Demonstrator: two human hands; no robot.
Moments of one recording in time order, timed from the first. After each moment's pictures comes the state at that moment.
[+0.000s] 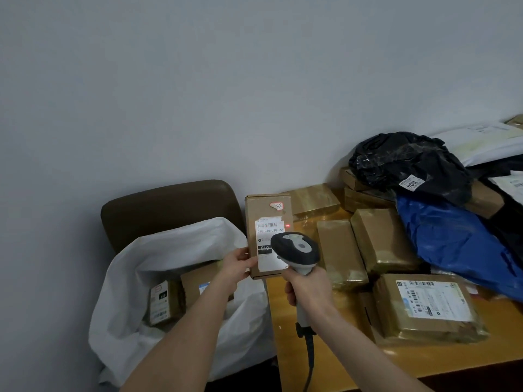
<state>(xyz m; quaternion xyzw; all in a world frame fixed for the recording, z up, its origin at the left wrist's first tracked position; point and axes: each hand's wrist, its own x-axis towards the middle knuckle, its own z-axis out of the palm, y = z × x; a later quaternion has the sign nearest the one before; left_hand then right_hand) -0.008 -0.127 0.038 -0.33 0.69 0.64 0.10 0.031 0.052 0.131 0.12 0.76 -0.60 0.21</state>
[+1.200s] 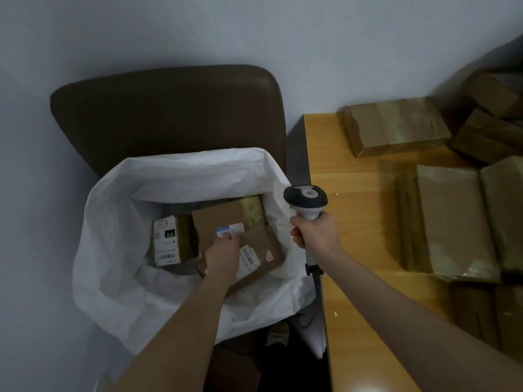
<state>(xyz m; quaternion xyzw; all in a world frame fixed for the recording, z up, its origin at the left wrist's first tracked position) 0.017 -0.251 -0.181 -0.20 0.94 0.05 0.28 -0.079 -0.084 -0.068 0.16 0.78 -0.53 0.30</state>
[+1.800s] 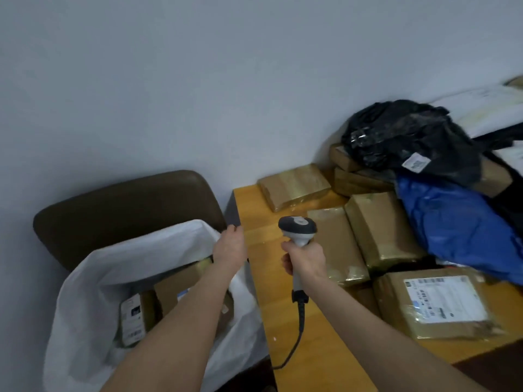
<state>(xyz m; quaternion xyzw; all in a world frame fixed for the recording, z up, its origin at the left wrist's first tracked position) -0.100 -0.138 -0.003 -0.12 0.98 0.13 0.12 -0.077 0.026 0.059 0.25 0.76 -0.57 0.19</state>
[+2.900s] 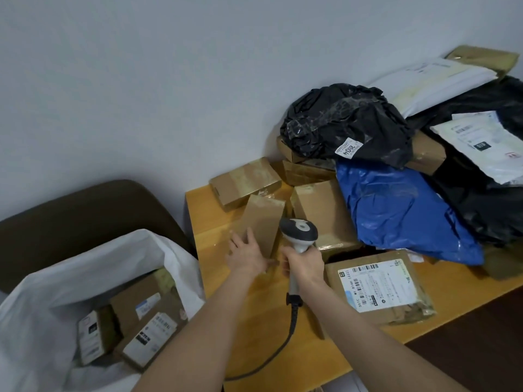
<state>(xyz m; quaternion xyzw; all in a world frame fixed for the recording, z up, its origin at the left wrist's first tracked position) -0.125 0.042 -0.021 -0.18 0.94 0.13 0.25 -0.090 0.159 0.033 0.31 0.72 -0.61 0.15</state>
